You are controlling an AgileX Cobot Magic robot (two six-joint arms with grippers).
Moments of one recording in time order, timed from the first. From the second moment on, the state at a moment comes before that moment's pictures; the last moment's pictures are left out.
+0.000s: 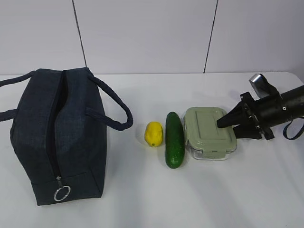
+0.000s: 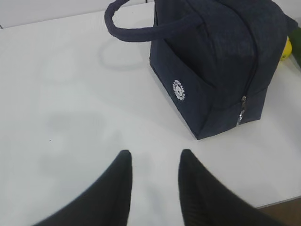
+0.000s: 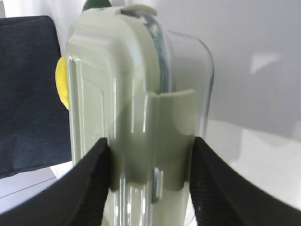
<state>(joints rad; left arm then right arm) -0.07 0.01 -0.51 -0.11 1.12 0.13 -0.21 2.22 -1.32 1.12 1.15 -0.84</state>
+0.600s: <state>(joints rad) -0.07 0.01 -0.51 -0.11 1.12 0.13 -0.20 2.16 -1.32 1.13 1.14 -0.79</state>
